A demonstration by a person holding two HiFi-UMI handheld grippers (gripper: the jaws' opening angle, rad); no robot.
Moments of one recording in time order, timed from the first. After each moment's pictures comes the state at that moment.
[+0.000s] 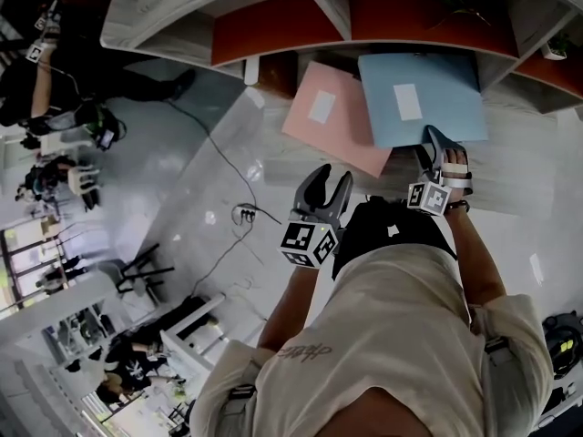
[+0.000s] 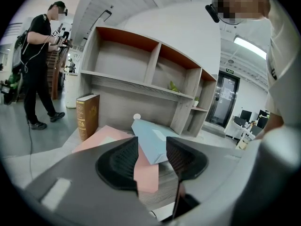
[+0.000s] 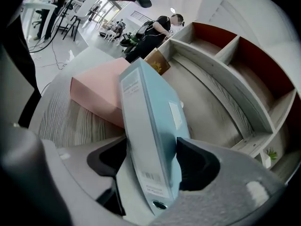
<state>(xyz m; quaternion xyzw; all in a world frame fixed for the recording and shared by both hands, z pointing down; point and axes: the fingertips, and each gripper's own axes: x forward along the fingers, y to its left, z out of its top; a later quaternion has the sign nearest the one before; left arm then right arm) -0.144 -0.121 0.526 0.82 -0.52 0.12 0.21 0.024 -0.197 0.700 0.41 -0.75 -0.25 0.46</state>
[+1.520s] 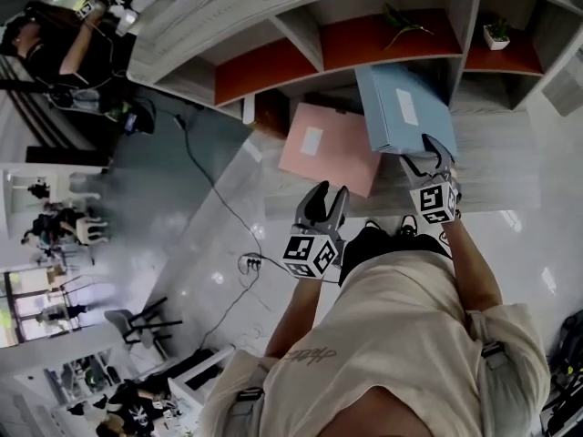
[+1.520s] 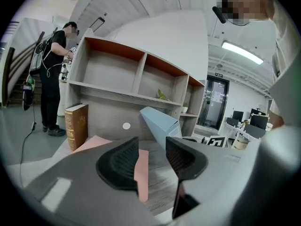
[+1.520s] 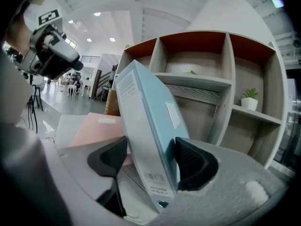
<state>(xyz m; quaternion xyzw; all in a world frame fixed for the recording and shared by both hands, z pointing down) -0.123 -0.117 0.505 0.85 -0.49 0.08 0.17 0.056 -0.198 0.611 0.52 -0.83 -0.04 0.20</state>
